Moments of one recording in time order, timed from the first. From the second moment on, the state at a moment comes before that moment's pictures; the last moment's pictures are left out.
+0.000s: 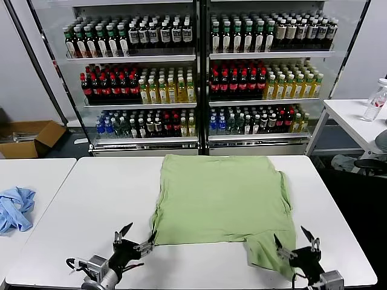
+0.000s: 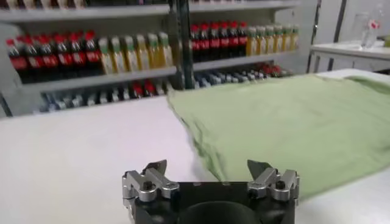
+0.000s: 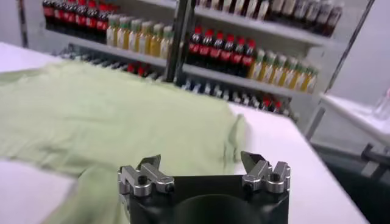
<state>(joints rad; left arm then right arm) 1.59 -1.12 -0.43 -2.11 -0.33 0.41 -0.02 -1.88 1.06 0.64 2.18 0.31 -0.24 0.09</state>
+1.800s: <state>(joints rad) 1.85 -1.07 -0.65 -2.25 -0.27 0.39 0.01 -2.07 1.02 0.69 2.41 0.39 -0.27 0.07</state>
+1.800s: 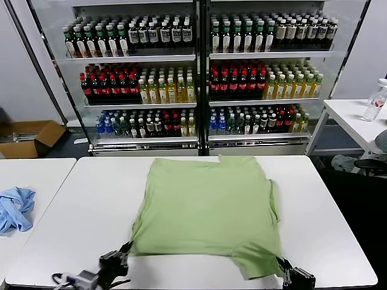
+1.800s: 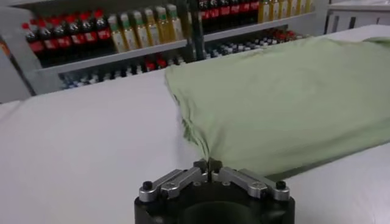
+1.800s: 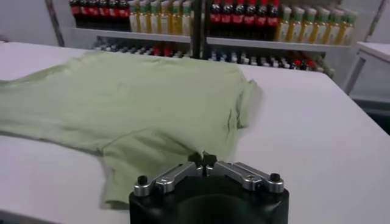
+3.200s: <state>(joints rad) 1.17 -1.11 -0.42 -1.70 -0.33 0.29 0.07 -1.36 1.11 0.42 1.99 0.36 -0.43 0.17</state>
